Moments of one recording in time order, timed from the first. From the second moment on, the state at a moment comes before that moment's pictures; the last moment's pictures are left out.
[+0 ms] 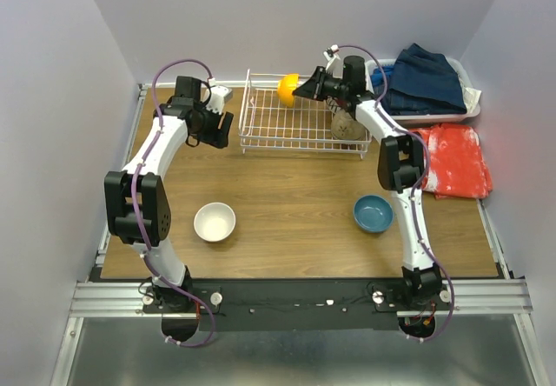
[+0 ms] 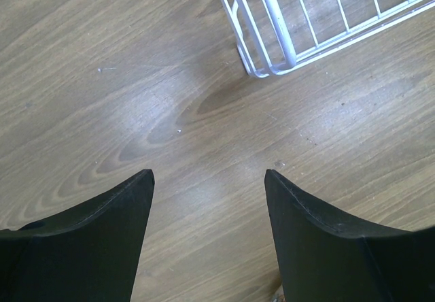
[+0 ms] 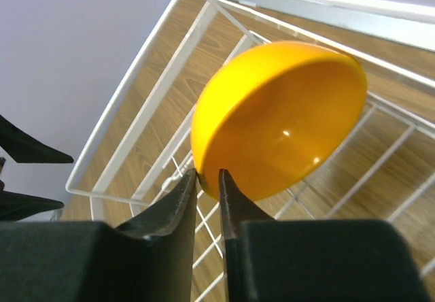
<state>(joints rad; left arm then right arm) -0.10 1.75 1.49 -0.67 0.29 0.28 0.25 2.60 2.28 0.09 -0.80 0.58</state>
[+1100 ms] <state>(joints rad) -0.12 1.55 1.33 -0.44 0.14 0.31 0.22 1.90 1.73 -0.37 -0.58 -0.01</state>
